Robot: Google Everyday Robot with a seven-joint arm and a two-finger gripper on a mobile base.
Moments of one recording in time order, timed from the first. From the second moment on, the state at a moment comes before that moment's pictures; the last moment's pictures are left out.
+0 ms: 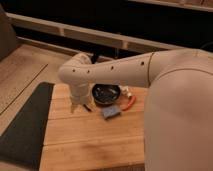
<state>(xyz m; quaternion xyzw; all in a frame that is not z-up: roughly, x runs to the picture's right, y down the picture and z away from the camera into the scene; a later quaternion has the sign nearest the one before) -0.108 0.102 0.702 -0.26 0.23 0.64 0.68</state>
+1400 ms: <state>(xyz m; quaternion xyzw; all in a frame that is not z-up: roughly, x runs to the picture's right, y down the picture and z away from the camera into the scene) -0.094 0.007 0.763 -0.23 0.07 0.51 0.82</state>
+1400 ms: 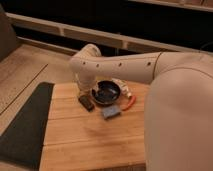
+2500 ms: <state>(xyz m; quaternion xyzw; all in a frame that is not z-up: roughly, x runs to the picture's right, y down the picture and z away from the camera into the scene) -0.100 0.026 0.829 -0.30 0.08 0.48 0.82</state>
